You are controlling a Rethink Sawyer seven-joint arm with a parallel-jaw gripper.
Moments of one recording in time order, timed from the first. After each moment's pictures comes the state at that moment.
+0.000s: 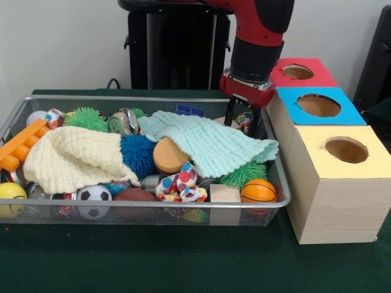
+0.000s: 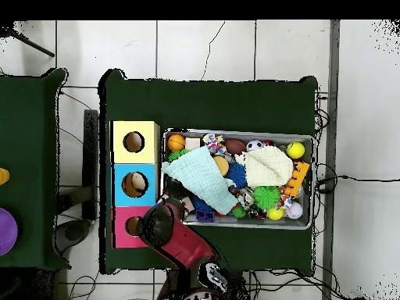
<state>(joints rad) -0.02 -0.55 -0.01 2.17 0.65 -0.16 1.75</state>
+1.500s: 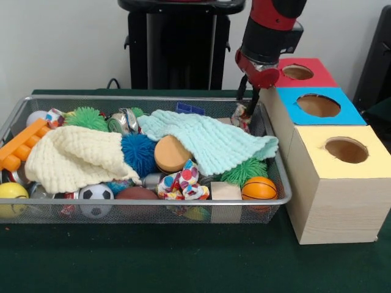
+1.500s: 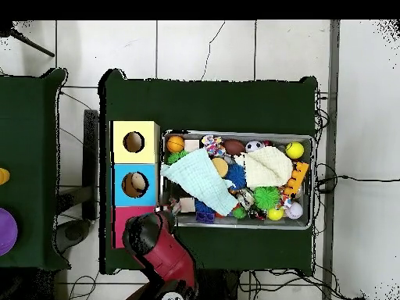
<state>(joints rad) 0.33 -0.52 -0.31 2.14 0.94 0.16 2.23</state>
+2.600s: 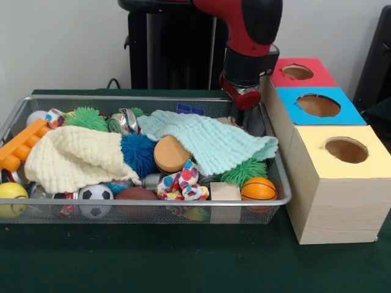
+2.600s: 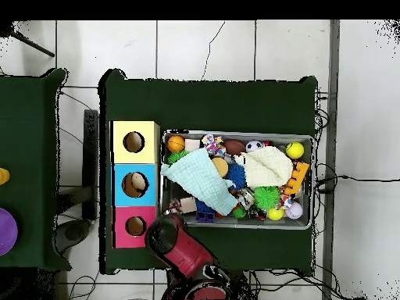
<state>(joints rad) -0.03 -0.47 -0.01 2.22 0.66 -0.14 2.27</state>
